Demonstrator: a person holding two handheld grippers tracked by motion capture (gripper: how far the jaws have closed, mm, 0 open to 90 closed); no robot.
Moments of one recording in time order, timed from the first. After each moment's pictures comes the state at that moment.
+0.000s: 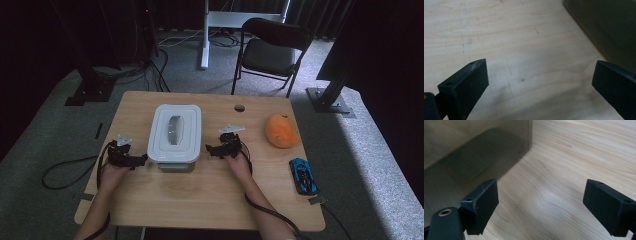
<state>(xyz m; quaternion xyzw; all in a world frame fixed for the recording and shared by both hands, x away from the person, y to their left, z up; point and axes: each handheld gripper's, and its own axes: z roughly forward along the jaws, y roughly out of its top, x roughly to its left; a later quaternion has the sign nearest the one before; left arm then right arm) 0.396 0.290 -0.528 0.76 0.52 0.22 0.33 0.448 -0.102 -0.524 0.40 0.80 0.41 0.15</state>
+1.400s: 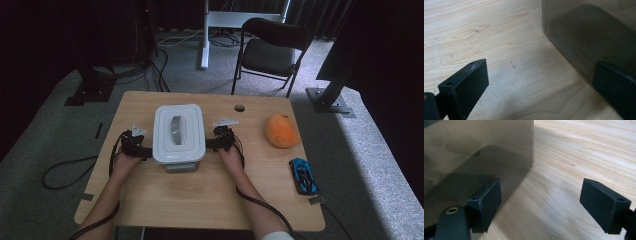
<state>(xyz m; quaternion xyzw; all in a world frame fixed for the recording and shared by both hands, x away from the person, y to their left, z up) 0.422 0.250 -0.514 0.78 0.48 0.22 0.33 0.472 -0.083 -0.521 0.41 0.79 0.43 0.15</state>
